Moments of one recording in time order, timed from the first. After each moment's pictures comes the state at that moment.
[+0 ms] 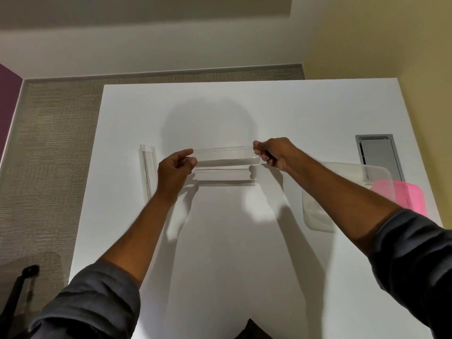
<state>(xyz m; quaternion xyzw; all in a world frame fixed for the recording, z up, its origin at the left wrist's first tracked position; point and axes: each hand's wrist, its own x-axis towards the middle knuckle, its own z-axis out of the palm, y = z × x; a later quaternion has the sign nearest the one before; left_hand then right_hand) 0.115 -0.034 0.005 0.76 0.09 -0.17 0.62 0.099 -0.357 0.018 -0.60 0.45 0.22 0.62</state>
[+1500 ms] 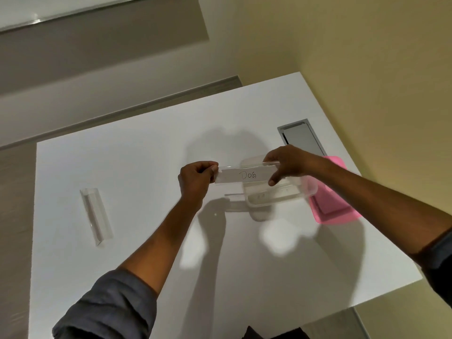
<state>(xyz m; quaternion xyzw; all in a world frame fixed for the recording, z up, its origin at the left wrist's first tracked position) 0.028 -0.271 0.057 0.79 0.02 -0.23 0.57 -0.078 -0.549 0.099 -0.92 0.14 0.27 0.24</state>
